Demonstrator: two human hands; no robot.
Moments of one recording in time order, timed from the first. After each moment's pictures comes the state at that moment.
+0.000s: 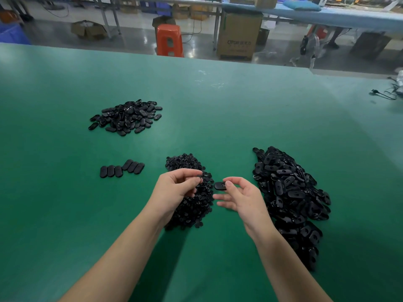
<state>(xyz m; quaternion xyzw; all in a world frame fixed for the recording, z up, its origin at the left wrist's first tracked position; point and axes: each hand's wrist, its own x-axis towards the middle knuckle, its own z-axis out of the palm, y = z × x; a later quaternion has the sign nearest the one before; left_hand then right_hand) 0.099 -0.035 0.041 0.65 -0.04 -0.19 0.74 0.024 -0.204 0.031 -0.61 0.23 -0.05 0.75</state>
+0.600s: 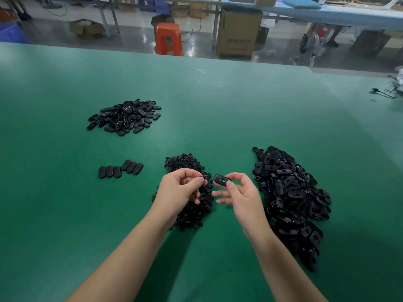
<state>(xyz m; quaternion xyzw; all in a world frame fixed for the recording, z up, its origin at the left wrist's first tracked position) 0.093 -0.045 0.043 0.66 -0.03 -0.18 0.73 0.028 -0.197 0.027 -0.64 0.20 -0.10 0.73</state>
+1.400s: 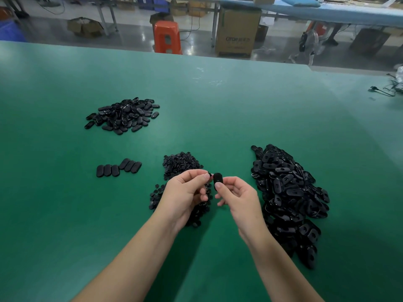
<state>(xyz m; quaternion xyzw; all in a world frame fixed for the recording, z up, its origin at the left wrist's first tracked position) 0.081 -0.063 0.046 0.52 0.04 -0.25 0.82 0.021 -0.191 0.028 -0.64 0.20 -0.12 0.73</state>
